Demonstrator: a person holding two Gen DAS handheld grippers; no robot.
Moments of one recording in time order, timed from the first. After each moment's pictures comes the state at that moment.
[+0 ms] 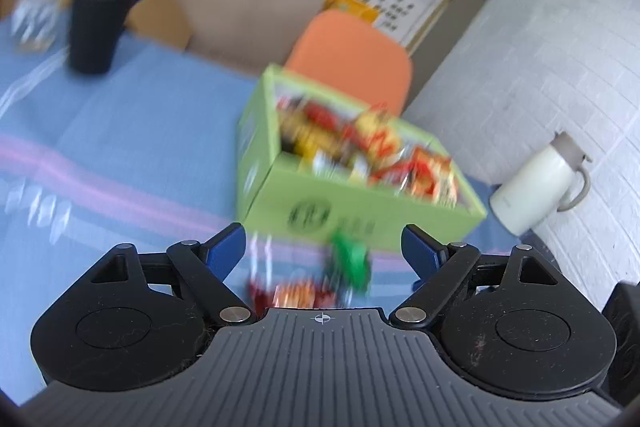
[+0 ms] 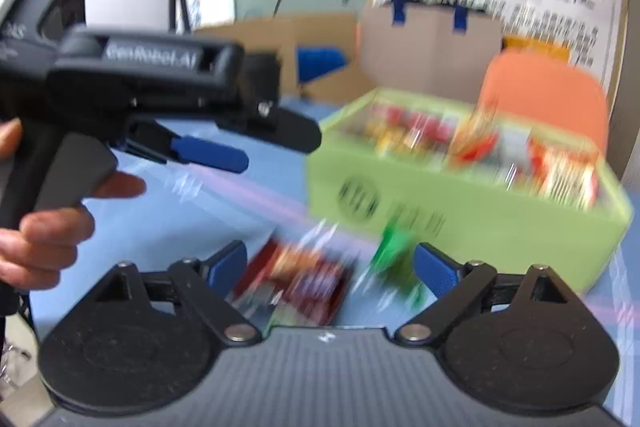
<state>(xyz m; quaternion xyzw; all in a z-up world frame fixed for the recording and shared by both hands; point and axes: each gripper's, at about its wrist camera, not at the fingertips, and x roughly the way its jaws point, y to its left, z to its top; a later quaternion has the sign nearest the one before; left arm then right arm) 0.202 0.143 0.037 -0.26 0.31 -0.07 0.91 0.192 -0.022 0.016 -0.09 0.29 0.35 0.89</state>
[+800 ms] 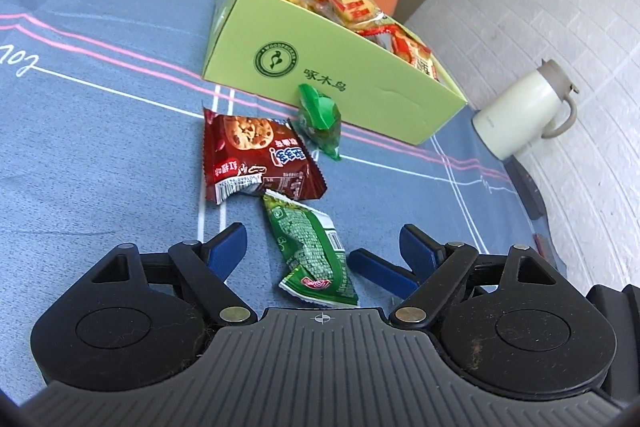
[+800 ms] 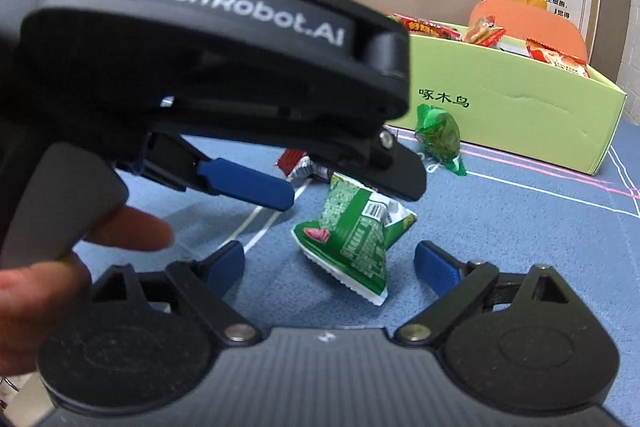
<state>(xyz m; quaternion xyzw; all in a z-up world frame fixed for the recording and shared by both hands) 0.171 0.096 -0.004 -0.26 0.39 -0.12 0.88 0.130 -0.014 -0.022 -0.09 0.31 0.29 0.90</state>
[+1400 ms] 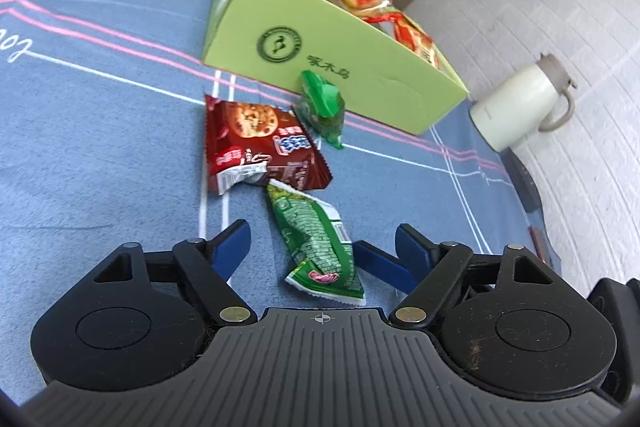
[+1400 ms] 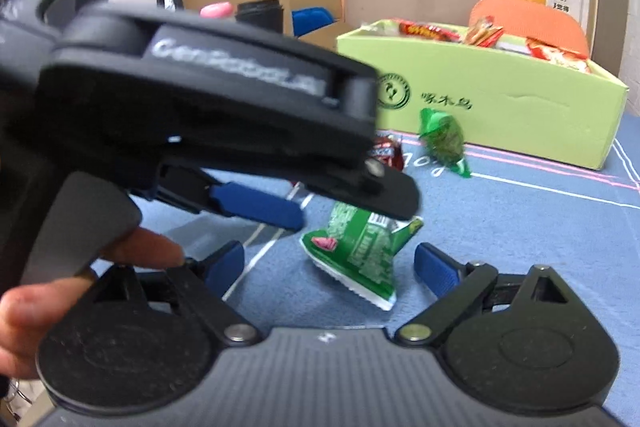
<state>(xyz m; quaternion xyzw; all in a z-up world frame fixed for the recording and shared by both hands) 0.176 0.099 -0.013 -0.26 0.40 -0.13 0.87 0.132 -0.013 -0.019 -0.07 0.31 0.29 0.90</state>
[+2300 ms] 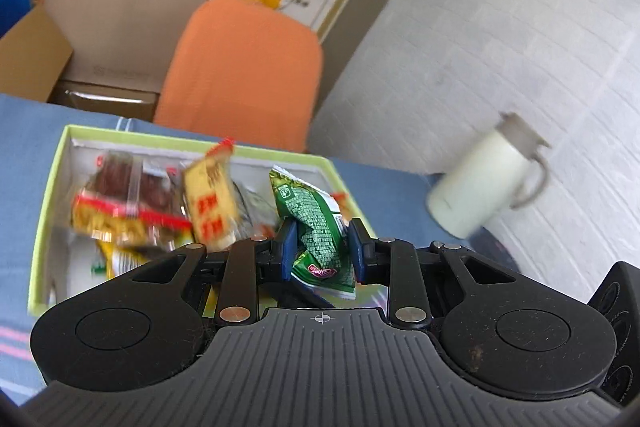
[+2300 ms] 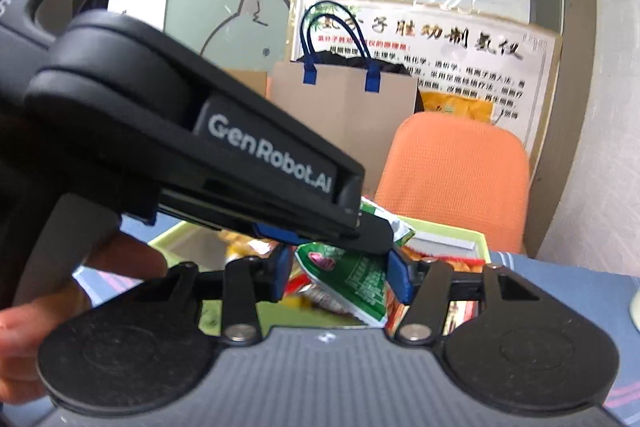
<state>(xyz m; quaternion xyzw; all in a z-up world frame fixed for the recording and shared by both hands) 0.354 0.038 0.090 -0.20 0.32 -0.17 0.91 0.311 -0.057 0.064 -0.08 0.20 0.25 0.94</state>
